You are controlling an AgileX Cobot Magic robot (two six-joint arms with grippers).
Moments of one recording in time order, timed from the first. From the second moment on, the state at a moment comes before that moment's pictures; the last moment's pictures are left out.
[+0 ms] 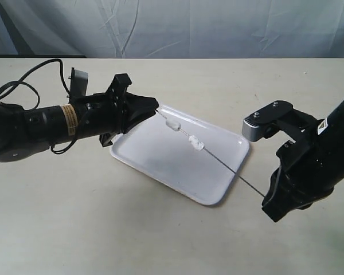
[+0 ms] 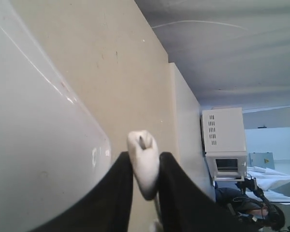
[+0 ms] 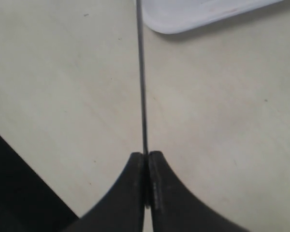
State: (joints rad) left arm -0.32 1.90 -0.74 0.84 -0.97 -1.75; right arm 0.40 1.38 -0.76 0.39 0.95 -0.61
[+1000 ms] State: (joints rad) left arm -0.32 1.90 -0.75 0.89 -0.83 -1.75; right arm 0.40 1.38 -0.76 0.28 1.06 -0.50
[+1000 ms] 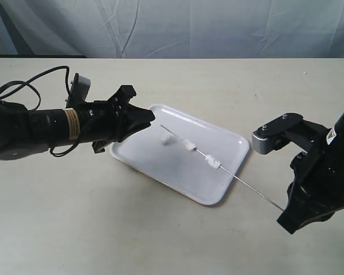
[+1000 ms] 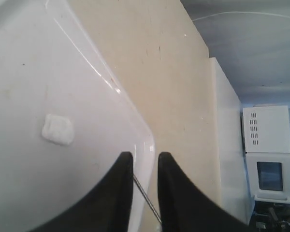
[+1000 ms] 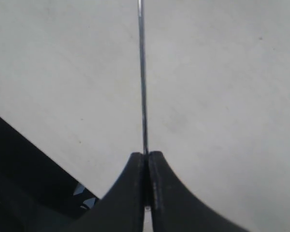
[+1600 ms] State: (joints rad) left arm -0.32 1.90 -0.75 1.04 -1.02 -1.75; right arm 0.40 1.38 -0.76 0.28 0.97 -0.49
